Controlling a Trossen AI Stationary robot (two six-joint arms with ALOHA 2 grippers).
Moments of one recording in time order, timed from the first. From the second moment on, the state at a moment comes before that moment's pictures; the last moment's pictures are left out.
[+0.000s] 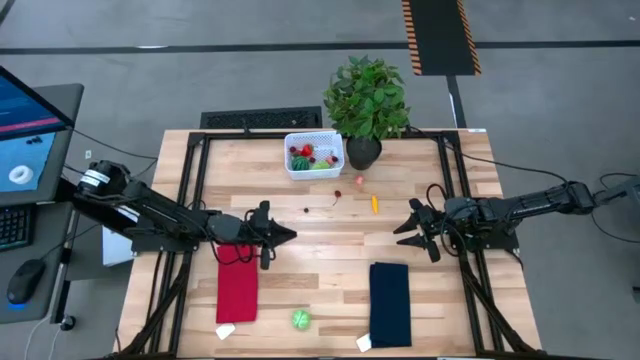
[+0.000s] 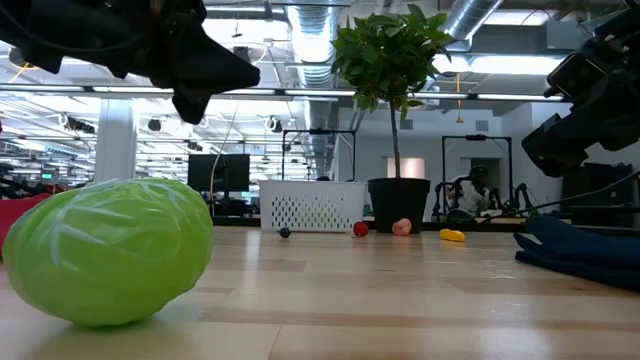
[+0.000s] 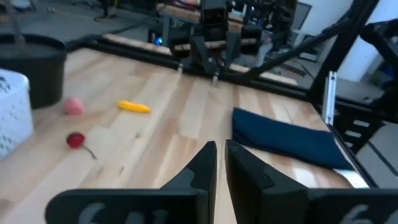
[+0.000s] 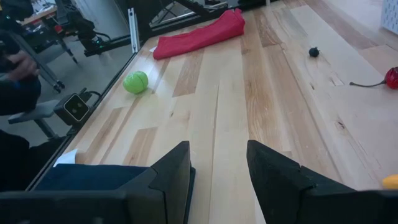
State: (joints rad) left arm -0.29 1.28 0.39 0.72 -0.34 -0.29; right arm 0.13 0.35 0.02 0.00 -0.13 0.24
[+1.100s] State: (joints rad) left arm -0.29 1.28 0.39 0.72 -0.47 -0.29; right arm 0.14 0.37 0.02 0.36 -0.07 0.55
